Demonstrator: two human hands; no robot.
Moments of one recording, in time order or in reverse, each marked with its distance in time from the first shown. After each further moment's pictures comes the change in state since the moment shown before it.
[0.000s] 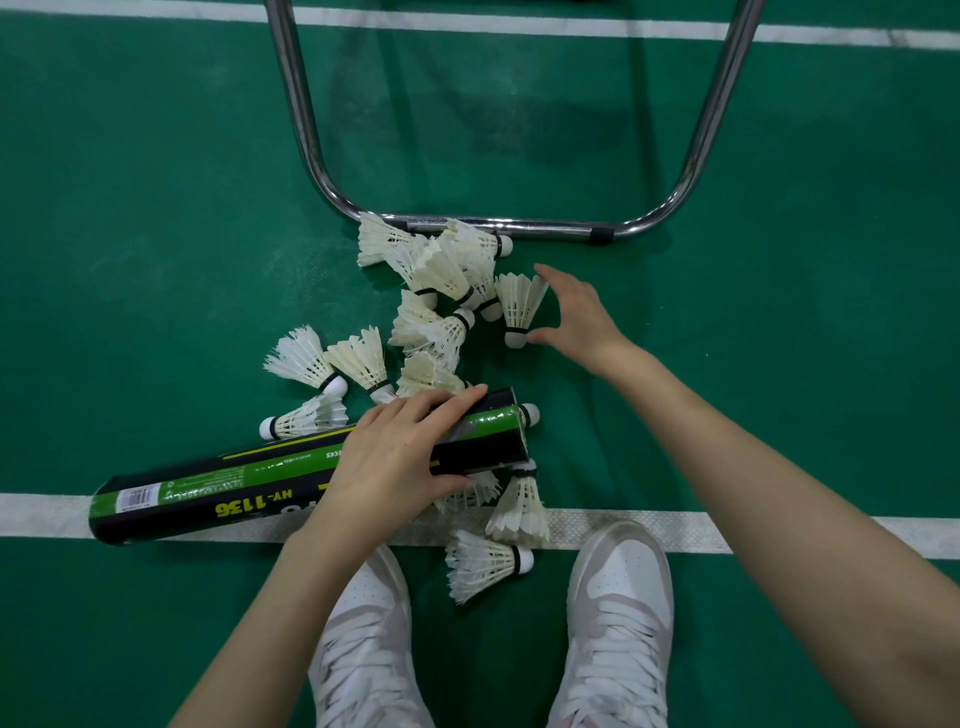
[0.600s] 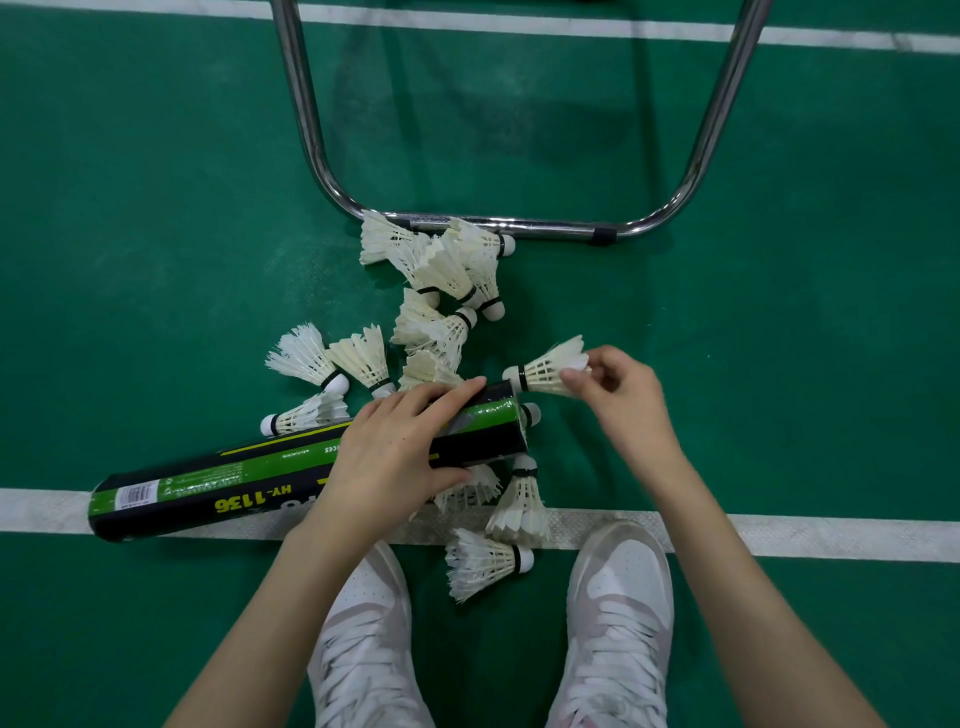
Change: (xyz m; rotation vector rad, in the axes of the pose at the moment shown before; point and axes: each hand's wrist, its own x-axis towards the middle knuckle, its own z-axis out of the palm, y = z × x) left_hand 0.000 0.000 -0.002 -0.005 0.040 -0.011; right_hand -0.095 -0.004 0.008 0.455 0.261 0.164
